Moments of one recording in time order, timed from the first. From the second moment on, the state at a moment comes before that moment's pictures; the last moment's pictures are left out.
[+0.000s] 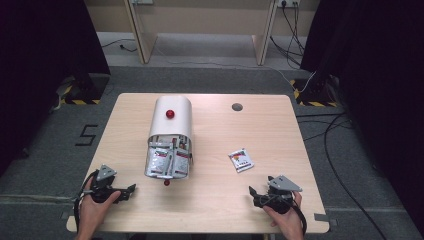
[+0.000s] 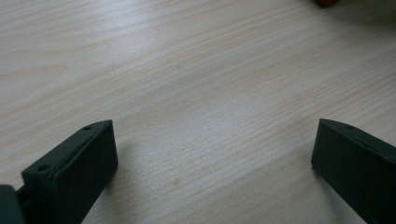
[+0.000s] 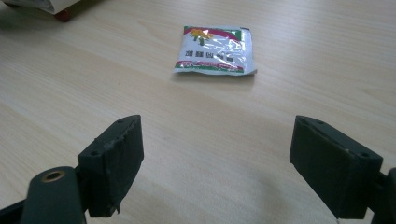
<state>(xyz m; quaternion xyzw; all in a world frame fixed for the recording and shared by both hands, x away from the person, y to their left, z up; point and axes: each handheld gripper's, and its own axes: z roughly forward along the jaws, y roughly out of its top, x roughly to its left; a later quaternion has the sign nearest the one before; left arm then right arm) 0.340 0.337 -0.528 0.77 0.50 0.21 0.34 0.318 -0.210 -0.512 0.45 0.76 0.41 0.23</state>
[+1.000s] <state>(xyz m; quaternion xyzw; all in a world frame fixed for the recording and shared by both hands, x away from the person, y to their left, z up) 0.339 0.337 -0.528 0.77 0.50 0.21 0.34 0.287 -0.223 -0.517 0.45 0.76 0.40 0.23</state>
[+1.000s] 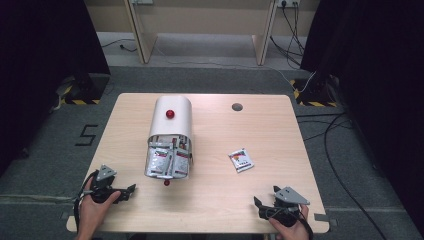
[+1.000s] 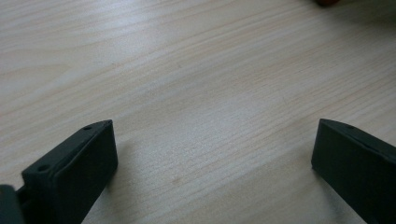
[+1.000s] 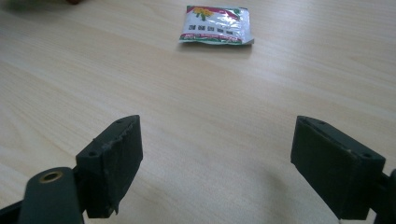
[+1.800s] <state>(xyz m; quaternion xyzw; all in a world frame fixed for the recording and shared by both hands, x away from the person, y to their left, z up) 0.339 0.337 -0.528 0.77 0.50 0.21 0.34 0.282 -0.232 -0.532 0.44 0.77 0.39 0.23</state>
